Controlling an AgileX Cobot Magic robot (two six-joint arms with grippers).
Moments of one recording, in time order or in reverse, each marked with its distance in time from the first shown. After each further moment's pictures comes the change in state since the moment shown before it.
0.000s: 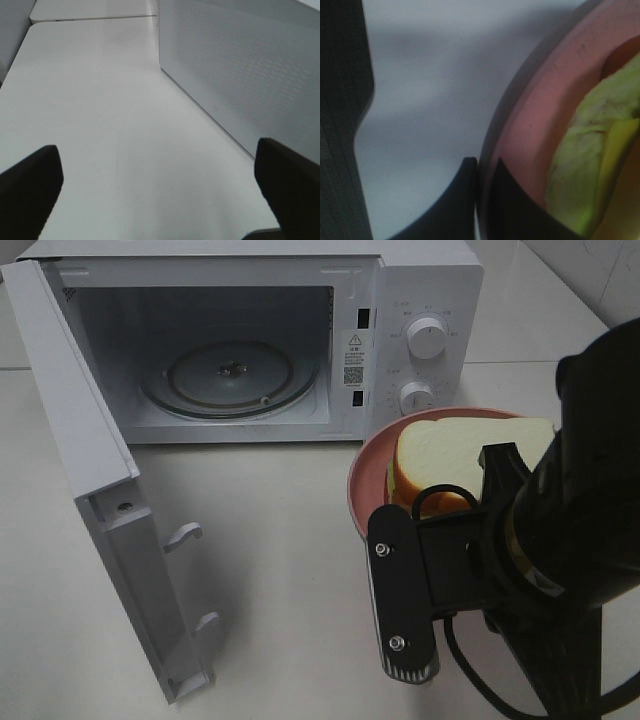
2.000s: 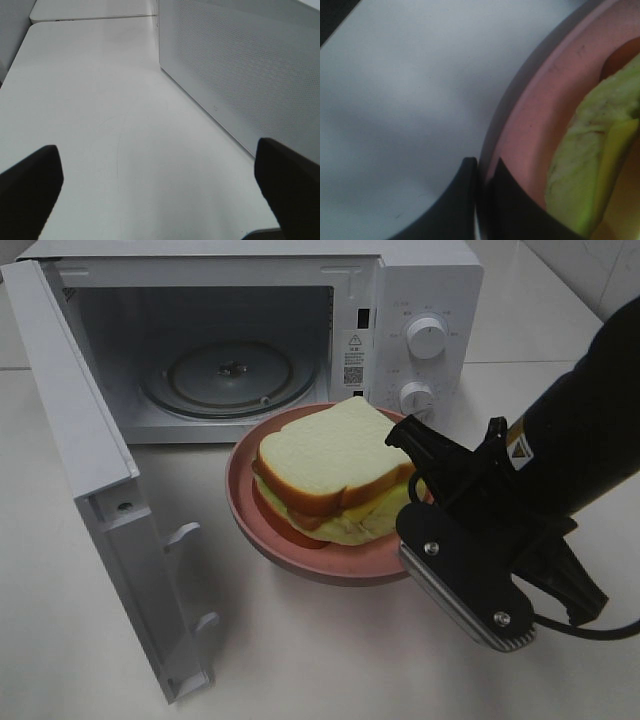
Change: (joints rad) left arm 0.000 0.000 0.000 0.000 0.000 0.000; right arm -0.366 0.027 -0.020 0.463 -0.364 -1.358
